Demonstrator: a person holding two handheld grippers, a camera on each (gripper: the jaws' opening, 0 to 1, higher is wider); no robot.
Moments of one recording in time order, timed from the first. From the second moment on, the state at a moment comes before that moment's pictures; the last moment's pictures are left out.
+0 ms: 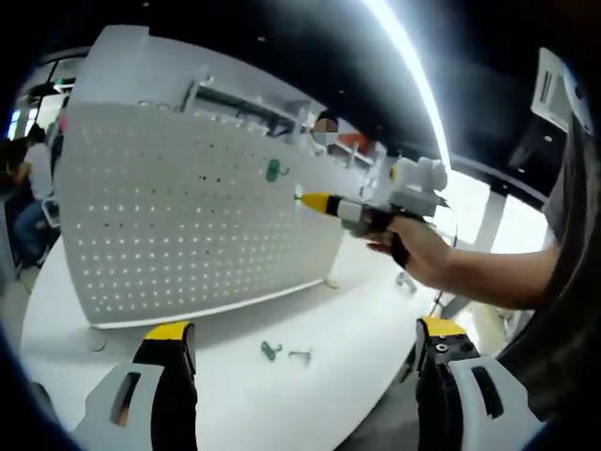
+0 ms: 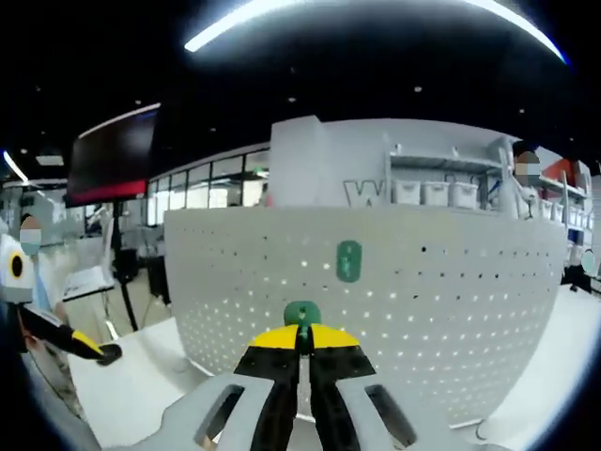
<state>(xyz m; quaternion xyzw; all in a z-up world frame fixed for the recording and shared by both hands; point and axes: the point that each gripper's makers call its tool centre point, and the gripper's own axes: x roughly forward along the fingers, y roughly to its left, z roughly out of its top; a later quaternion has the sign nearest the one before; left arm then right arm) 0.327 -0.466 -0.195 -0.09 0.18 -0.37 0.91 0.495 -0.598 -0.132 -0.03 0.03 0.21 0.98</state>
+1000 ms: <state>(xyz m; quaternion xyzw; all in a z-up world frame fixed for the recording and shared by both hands) 0.337 -0.454 -0.204 -0.09 0.20 -0.35 0.91 0.561 -0.646 -0.096 -0.02 -0.04 0.13 0.99</state>
